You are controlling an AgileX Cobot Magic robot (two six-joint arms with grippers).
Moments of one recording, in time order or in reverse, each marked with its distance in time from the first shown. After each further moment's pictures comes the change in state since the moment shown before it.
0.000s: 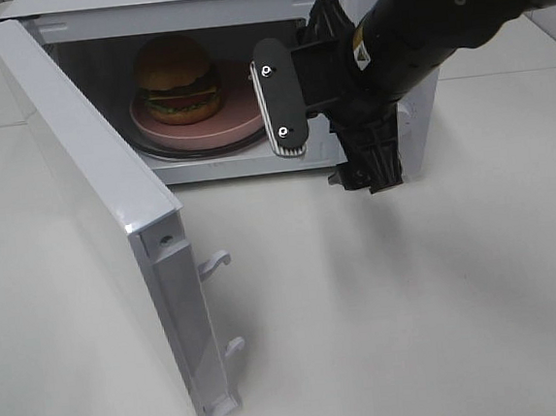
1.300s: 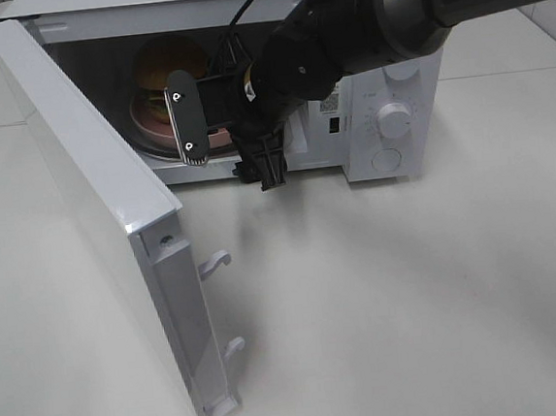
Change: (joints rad) left arm 0.000 0.000 0.000 0.000 0.000 0.000; right arm 0.023 0.420 -0.356 0.000 -0.196 0.000
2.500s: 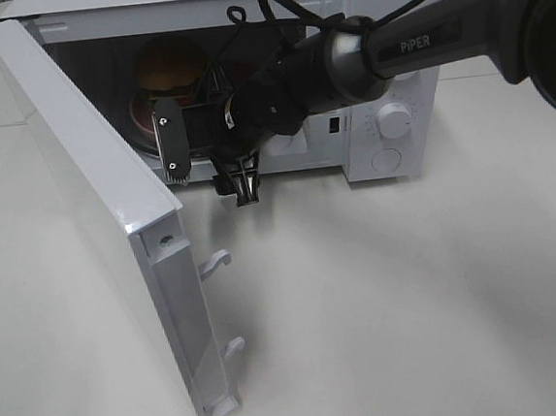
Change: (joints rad) left arm 0.000 0.000 0.000 0.005 0.000 0.000; right arm -0.003 0.187 -0.147 0.040 -0.092 0.000
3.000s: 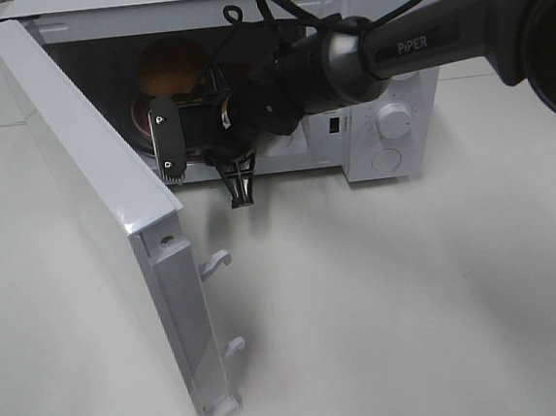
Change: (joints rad) left arm 0.000 0.000 0.000 0.000 0.000 0.000; right arm 0.001 0.007 -0.007 0.037 0.010 0.000
